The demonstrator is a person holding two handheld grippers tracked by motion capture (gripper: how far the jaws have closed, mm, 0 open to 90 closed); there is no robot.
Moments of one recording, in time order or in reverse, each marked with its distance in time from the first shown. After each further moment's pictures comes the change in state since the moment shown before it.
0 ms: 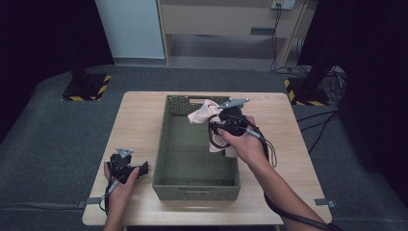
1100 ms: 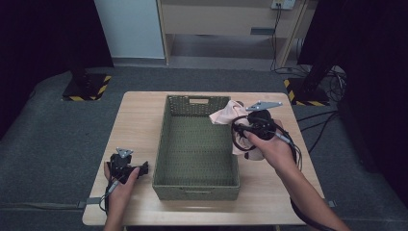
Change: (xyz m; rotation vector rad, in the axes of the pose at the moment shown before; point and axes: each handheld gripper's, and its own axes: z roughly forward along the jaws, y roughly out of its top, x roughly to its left) left arm 0.000 0.000 0.000 0.000 0.000 0.000; right arm -0.047 -0.031 -0.045 -0.031 -0.022 0.046
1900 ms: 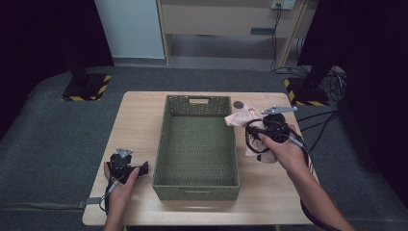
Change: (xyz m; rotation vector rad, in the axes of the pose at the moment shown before) left arm 0.000 0.000 0.000 0.000 0.000 0.000; right arm -0.038 -0.030 -0.002 0.025 -0.046 0.068
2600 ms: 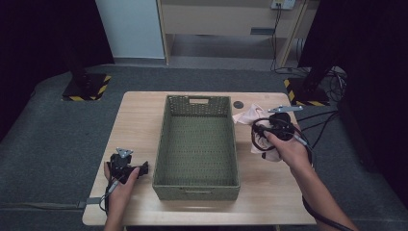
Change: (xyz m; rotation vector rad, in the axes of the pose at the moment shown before) left arm 0.000 0.000 0.000 0.000 0.000 0.000; right arm -0.029 -0.010 0.012 0.009 -0.032 0.051
